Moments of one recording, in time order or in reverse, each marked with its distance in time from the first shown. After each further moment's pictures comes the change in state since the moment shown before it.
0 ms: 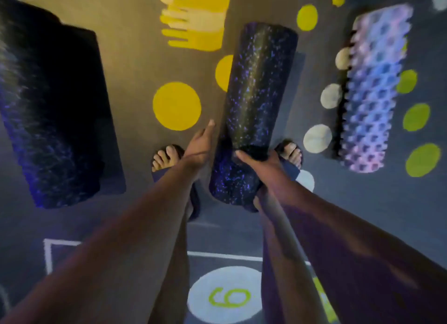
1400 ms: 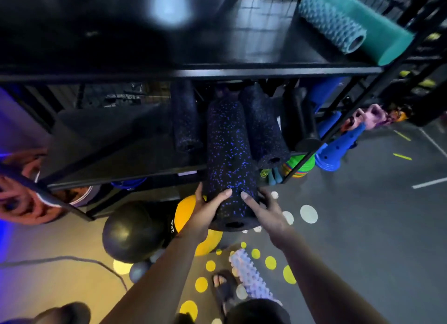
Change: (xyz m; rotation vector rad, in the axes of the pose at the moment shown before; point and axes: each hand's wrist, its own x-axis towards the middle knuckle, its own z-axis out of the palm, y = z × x) left_hand -0.593 0.591 0.179 -0.143 -0.318 0.665; right_hand -0.466 -0.539 -0.505 0.610 0.153 -0.600
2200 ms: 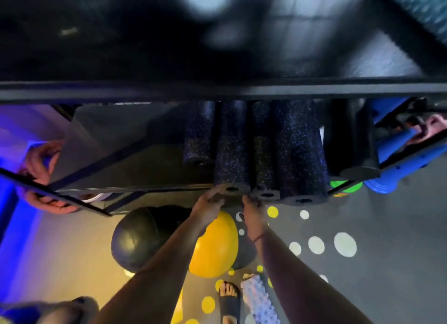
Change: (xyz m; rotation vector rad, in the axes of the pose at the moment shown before) left_hand 0.218 0.038 0.000 0.476 0.139 -0.049; right_hand 0.250 0.008 0.060 -0.035 0.087 0.237
